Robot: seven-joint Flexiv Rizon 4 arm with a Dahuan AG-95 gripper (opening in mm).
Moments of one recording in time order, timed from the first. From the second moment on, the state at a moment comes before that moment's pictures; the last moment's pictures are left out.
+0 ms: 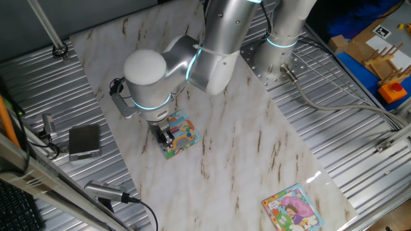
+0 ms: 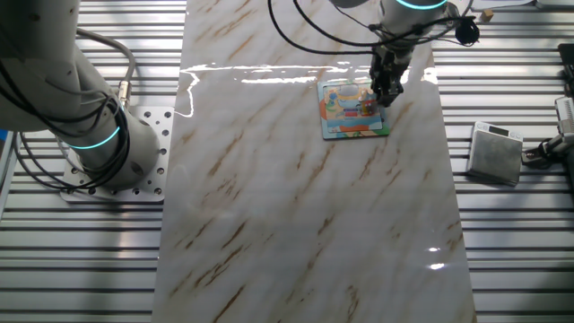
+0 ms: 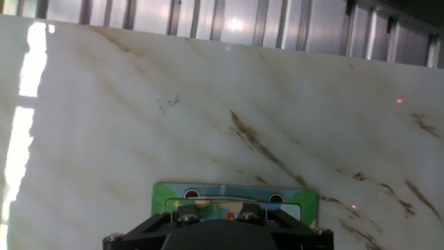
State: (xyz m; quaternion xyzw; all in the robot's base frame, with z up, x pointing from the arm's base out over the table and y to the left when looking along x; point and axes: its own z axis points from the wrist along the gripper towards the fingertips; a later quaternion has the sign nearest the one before) arm 0.558 0.128 0.028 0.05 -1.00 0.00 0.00
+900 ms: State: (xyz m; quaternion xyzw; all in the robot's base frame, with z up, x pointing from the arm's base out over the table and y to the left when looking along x) arm 0.564 0.123 0.018 0.03 -1.00 -0.01 0.00
